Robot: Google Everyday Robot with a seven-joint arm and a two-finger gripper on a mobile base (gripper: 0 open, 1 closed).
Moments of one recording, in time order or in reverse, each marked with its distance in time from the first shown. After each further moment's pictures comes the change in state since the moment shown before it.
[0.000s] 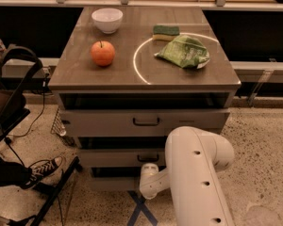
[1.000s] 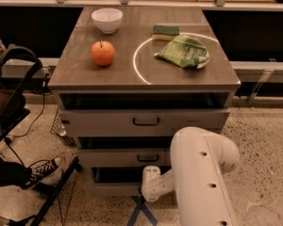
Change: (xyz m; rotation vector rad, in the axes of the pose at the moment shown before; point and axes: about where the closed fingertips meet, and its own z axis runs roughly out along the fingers) arm 0.002 0.007 -0.006 0.012 -0.006 0.003
